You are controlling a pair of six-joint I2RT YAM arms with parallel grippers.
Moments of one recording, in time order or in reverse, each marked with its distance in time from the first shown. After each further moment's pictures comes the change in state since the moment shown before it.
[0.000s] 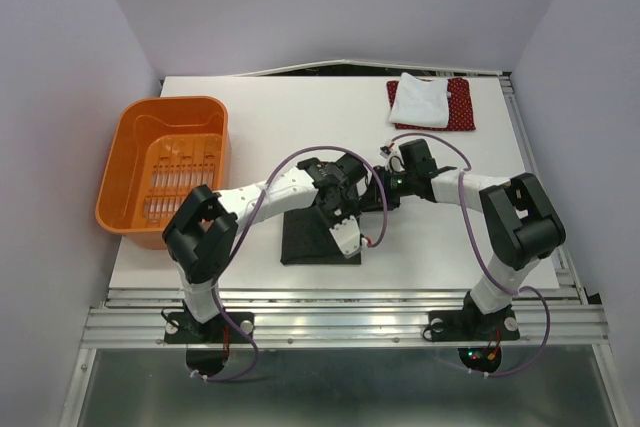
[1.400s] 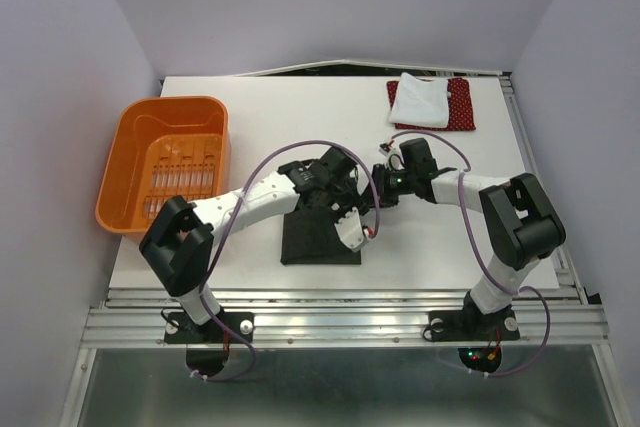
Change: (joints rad) left arm 0.026 -0.151 -0.114 0.253 0.179 -0.068; right arm 0.000 0.000 -0.011 0.072 -0.019 0.003
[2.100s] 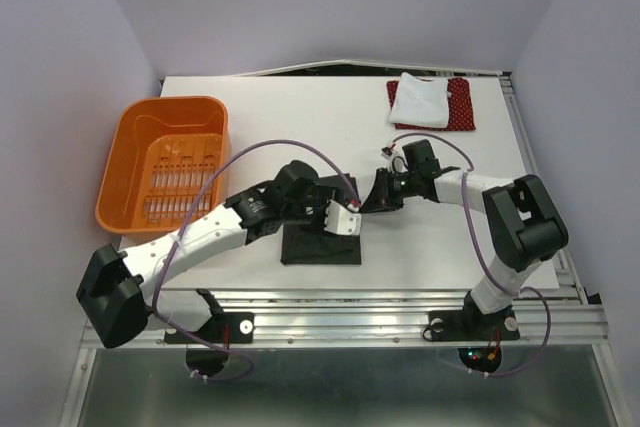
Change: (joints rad) left arm 0.005 -0.372 -0.297 0.197 -0.045 -0.825; right arm -0.023 -0.021 0.000 -0.105 -0.011 -0.083
